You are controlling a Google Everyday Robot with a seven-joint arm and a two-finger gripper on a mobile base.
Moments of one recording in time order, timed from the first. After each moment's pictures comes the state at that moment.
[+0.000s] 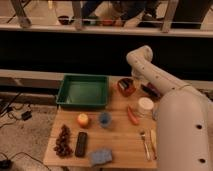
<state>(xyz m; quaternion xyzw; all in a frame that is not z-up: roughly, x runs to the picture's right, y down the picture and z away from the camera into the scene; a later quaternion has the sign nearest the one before) 0.234 -0.040 0.911 -0.22 0.15 0.20 0.94</state>
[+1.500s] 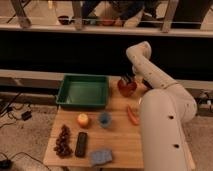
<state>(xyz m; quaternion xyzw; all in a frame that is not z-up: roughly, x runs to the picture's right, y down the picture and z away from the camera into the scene) 0.243 -0.075 0.940 -0.20 0.18 0.21 0.94</state>
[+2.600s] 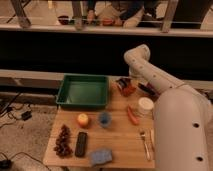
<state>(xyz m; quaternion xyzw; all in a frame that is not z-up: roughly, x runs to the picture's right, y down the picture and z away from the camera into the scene) 0.215 -0.045 0.910 -0.21 0.13 0.19 0.95</state>
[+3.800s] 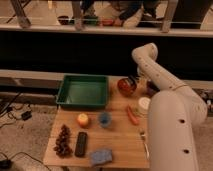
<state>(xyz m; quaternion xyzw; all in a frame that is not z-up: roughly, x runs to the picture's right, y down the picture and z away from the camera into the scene) 0.268 -0.064 0.932 -0.21 0.18 0.23 0.94</state>
